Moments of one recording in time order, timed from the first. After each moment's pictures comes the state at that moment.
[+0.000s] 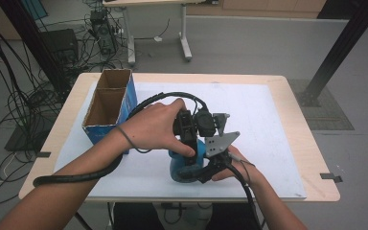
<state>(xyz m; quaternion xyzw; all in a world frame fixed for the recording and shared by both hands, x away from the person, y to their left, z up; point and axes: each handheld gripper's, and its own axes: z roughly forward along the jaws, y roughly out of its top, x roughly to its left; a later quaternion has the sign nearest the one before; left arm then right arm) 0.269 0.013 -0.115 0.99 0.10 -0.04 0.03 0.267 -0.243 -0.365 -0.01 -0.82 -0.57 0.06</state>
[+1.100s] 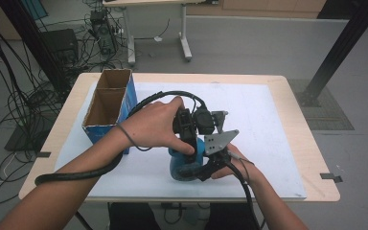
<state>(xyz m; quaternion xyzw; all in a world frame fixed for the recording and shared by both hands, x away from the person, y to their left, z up) 0.274 0.014 -0.118 0.99 0.11 -0.04 0.03 0.273 -0.243 -0.368 -0.01 -0.82 -0.57 0.07</state>
